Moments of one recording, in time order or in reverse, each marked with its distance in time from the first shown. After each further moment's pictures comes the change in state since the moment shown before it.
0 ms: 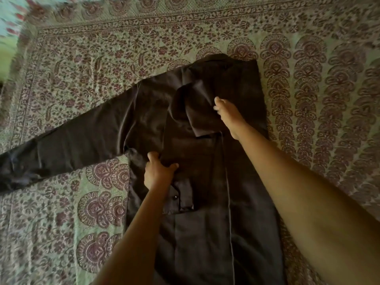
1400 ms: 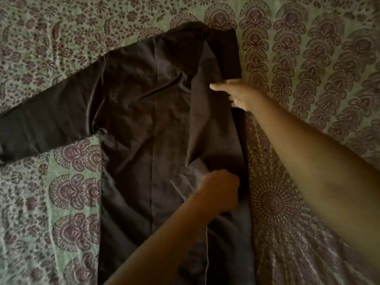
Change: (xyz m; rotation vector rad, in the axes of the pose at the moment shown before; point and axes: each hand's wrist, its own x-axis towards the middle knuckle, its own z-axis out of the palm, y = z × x) left_hand -0.159 0.074 0.056 0.866 -0.685 0.992; right_hand -0.009 0.016 -0.080 0.141 -0.156 0.255
